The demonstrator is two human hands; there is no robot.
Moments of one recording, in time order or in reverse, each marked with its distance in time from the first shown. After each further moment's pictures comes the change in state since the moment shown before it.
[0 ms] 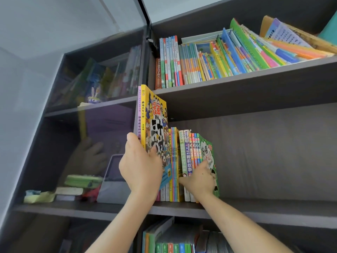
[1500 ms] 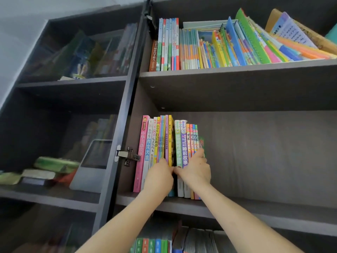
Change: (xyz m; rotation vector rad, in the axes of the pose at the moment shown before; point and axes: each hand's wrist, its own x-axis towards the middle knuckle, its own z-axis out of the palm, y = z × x) left_hand -0.031 -0.037 0.124 0.218 -0.728 0.068; right_hand 0.006 0.012 -0.029 -0.052 0.047 -0.146
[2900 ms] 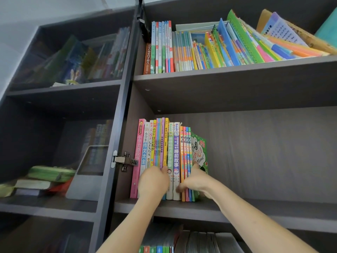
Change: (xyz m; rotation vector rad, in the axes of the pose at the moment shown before) left_hand 0.008 -0.015 0.006 -0.145 0.060 -0.130; right_hand 0.014 0.022 -0.003 0.295 -0.581 0.129
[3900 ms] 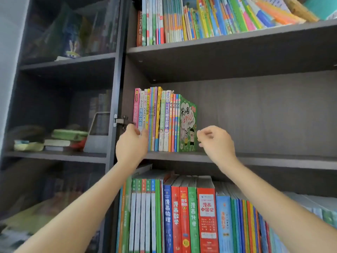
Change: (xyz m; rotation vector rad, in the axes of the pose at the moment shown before) left_hand -0.091 0.027 -0.084 -0.167 0.198 0.019; right_hand -0.151 0.003 -0.047 -0.035 0.566 -0.281
